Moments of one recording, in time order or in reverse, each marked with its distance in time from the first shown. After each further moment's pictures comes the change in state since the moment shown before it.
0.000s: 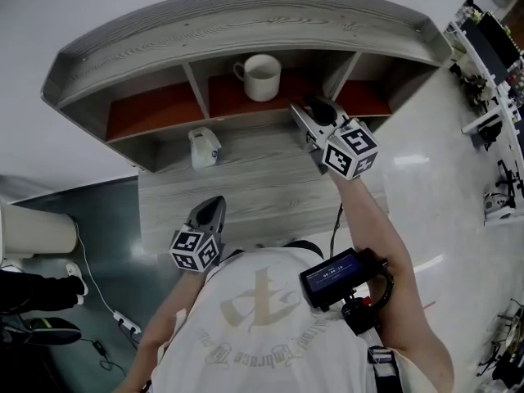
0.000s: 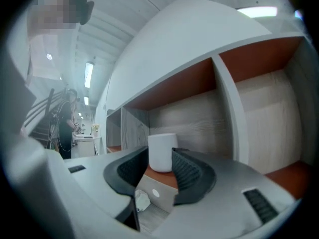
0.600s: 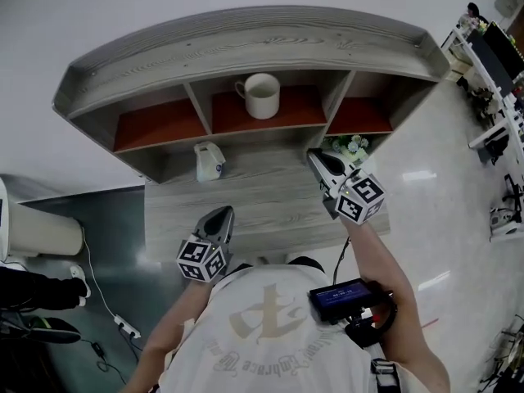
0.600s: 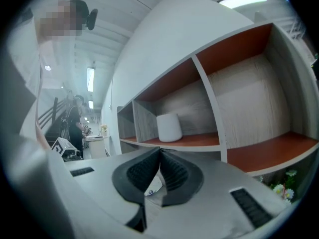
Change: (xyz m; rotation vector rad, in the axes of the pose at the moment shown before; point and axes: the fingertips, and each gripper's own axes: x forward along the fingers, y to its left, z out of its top) left arm 0.011 -0.031 0.022 0.014 -0.042 -0.001; right arm -0.069 0.010 -0.057 0.085 0.057 0.071
